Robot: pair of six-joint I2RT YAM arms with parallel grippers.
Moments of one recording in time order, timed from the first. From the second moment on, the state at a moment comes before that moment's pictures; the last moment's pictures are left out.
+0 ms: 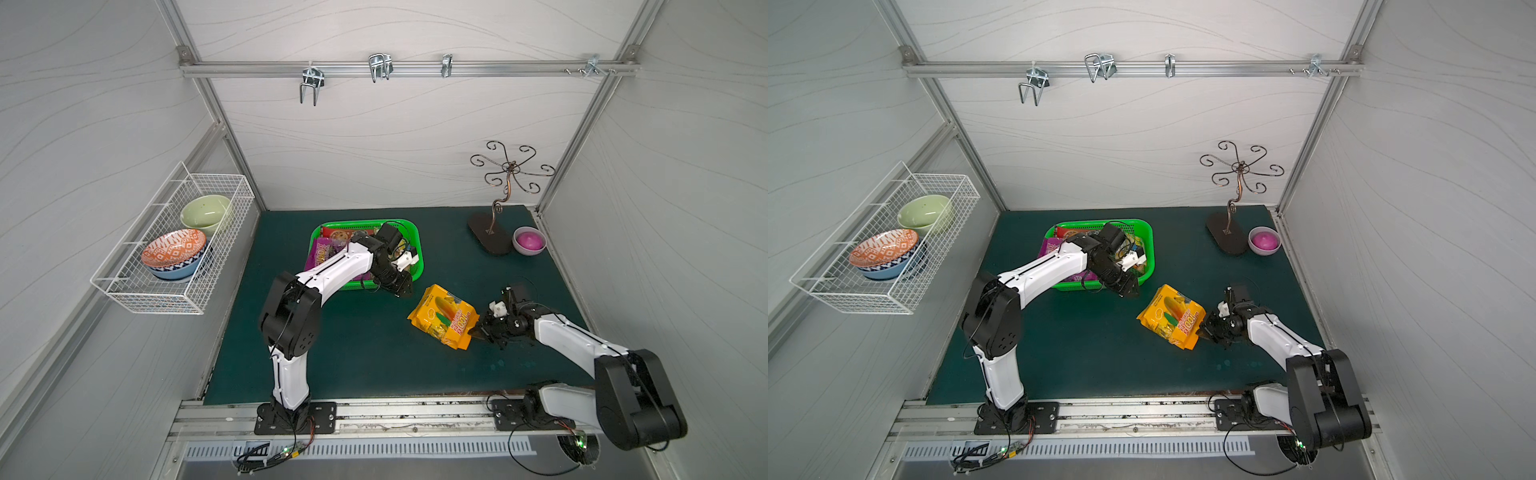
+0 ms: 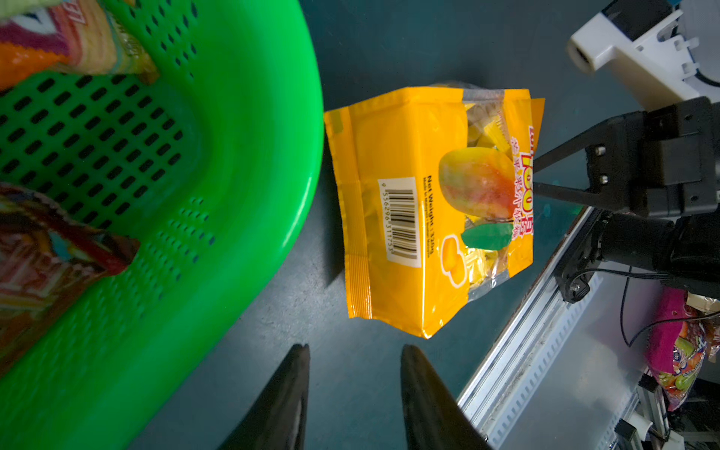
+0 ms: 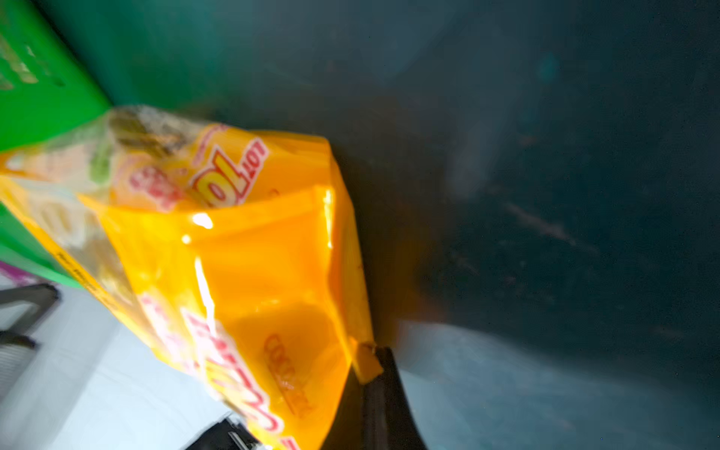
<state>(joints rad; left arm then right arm) -0.57 1.89 1.52 -0.94 0.47 0.00 0.23 1.23 0.50 -0.47 -0.54 0.83</state>
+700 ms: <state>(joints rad) -0.67 2.03 1.48 -0.65 0.58 -0.18 -0.34 1.41 0.64 -0.54 -0.59 0.59</state>
